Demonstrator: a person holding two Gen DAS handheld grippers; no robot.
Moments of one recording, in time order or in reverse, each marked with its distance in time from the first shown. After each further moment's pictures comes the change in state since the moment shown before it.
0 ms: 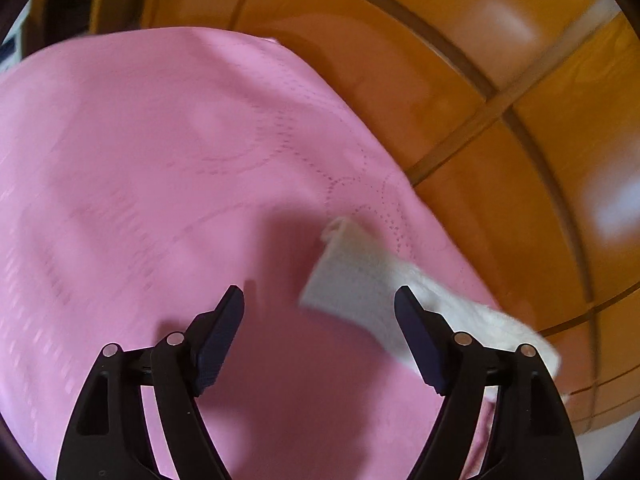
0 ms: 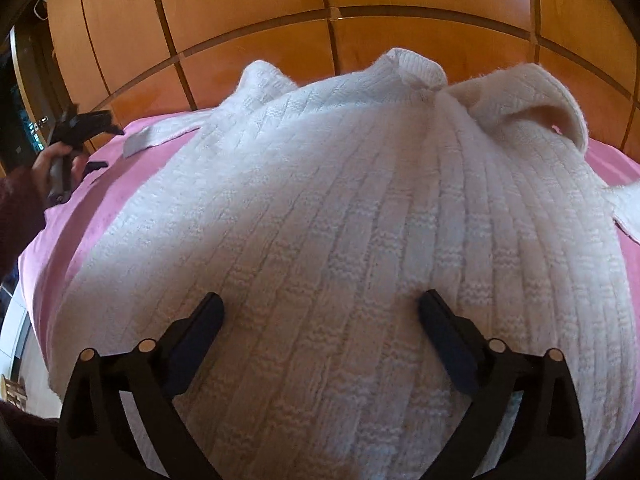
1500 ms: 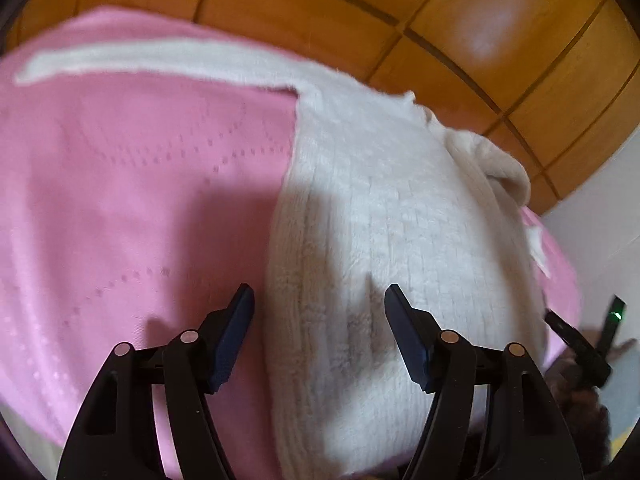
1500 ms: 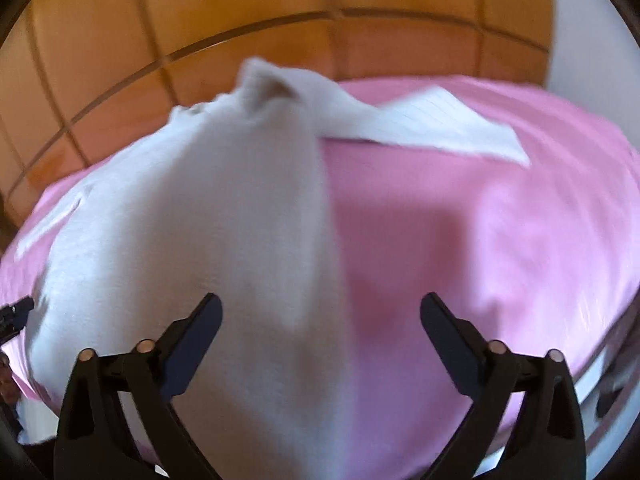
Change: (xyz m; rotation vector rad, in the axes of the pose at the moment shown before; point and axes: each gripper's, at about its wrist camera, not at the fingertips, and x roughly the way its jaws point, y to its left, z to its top) left arm -0.159 -0.035 -0.296 0.494 0.169 -0.293; right arm -0.130 -0.162 -0.072 0.386 -0.035 -0.277
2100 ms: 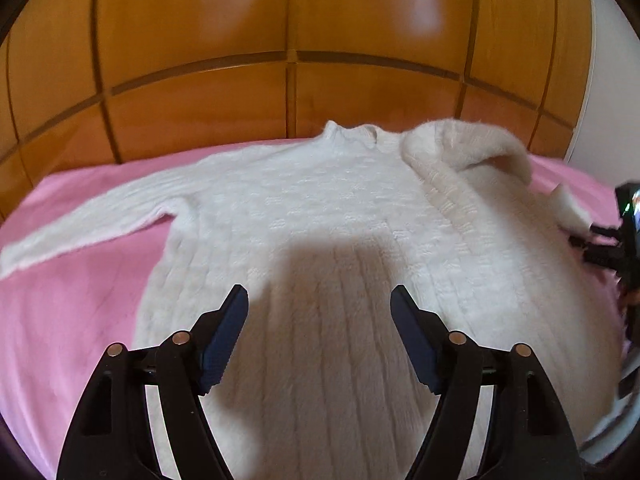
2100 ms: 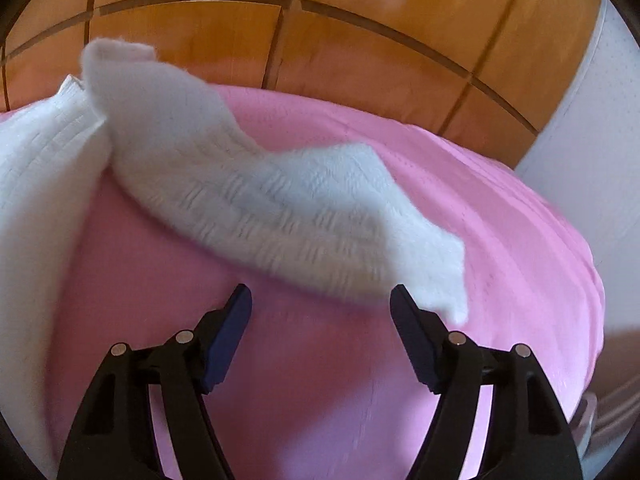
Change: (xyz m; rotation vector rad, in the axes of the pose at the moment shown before) left arm 0.083 -0.141 0.030 0.417 -0.163 0.175; right arm 0.102 -0.043 0.112 -0.361 -0.049 -0.309
